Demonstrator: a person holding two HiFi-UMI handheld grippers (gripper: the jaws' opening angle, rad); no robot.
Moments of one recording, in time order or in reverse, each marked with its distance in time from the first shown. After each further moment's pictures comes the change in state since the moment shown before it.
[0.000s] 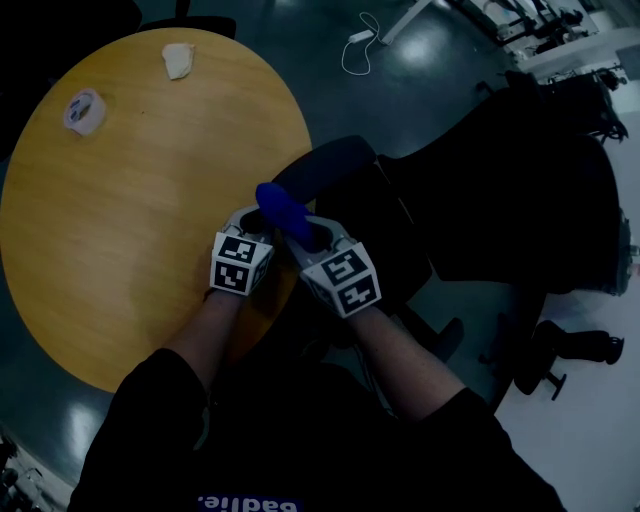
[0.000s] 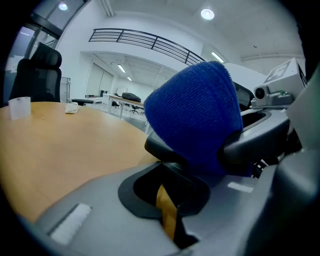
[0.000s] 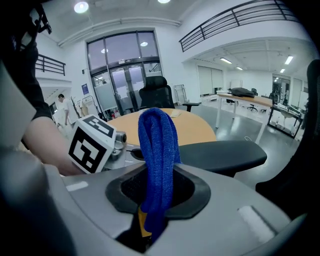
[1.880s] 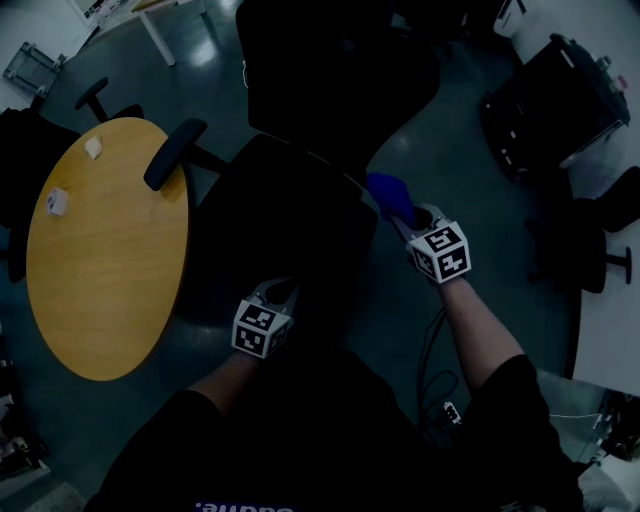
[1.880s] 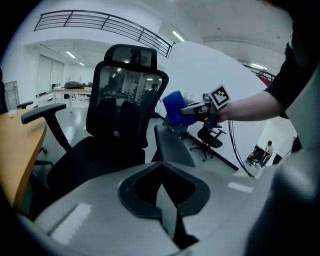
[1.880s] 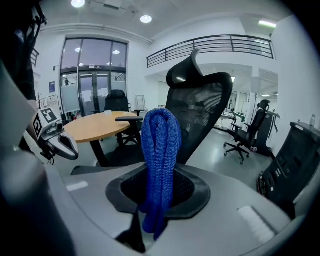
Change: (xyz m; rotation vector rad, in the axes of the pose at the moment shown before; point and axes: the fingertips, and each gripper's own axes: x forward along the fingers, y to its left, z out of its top) left arm -0.079 -0.478 -0.159 0.268 0.203 -0.359; right arm -0.491 -0.159 -0.336 0.134 -0.122 -0.472
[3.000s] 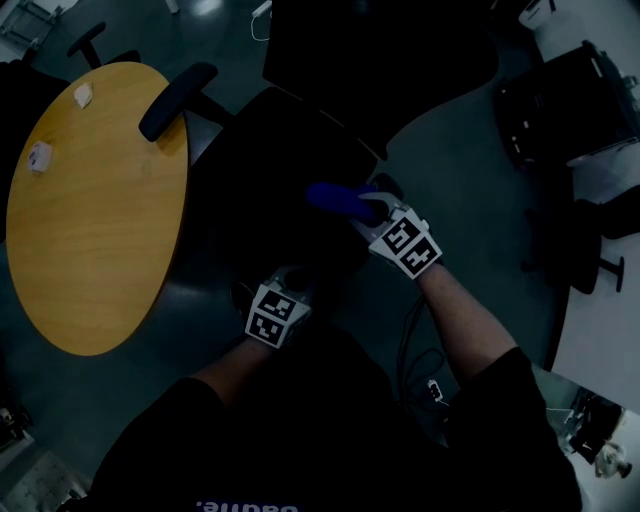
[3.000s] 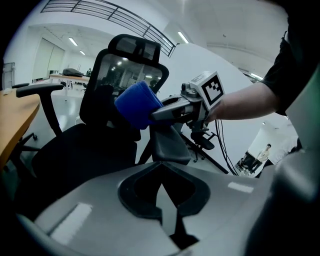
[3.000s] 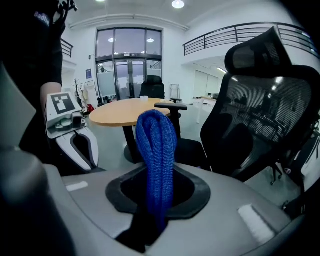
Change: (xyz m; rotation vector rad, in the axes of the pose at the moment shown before) left arm 0.013 -0.012 -0.041 -0.078 0.019 -0.101; right arm 0.085 0.150 -0.005 -0.260 0.124 0.338
